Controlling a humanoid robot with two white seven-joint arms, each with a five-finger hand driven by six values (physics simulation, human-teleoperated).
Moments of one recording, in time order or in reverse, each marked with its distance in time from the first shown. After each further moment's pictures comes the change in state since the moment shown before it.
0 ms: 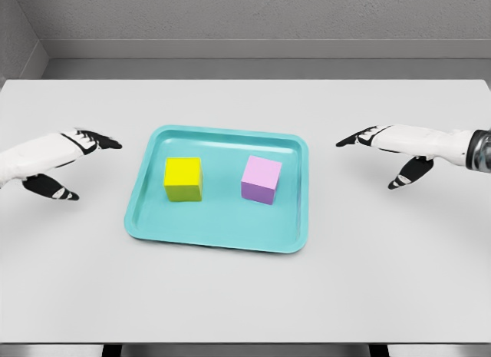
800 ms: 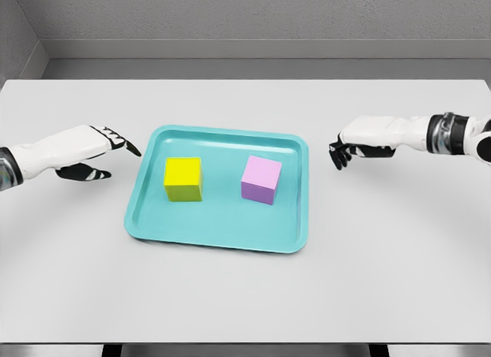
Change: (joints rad) left arm -0.086 -0.147 -0.003 0.045 -0.154 -0.001 -0.033; right arm -0.187 0.135 0.181 0.123 0.093 -0.073 0.000
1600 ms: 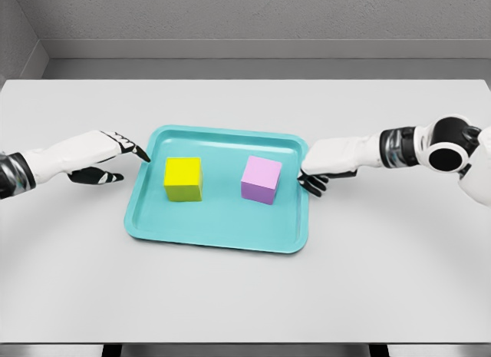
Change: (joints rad) left arm 0.008 -0.044 -0.002 0.024 0.017 0.000 0.000; right arm -0.089 0.042 0.196 -0.112 0.098 -0.004 0.000
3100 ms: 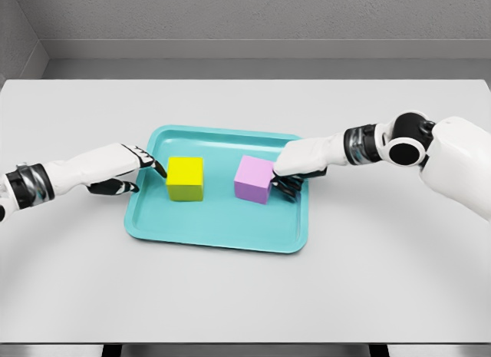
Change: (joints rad) left arm 0.025 -0.024 -0.054 -0.038 0.027 0.000 0.002; right arm -0.058 0.137 0.074 0.100 0.018 0.006 0.000
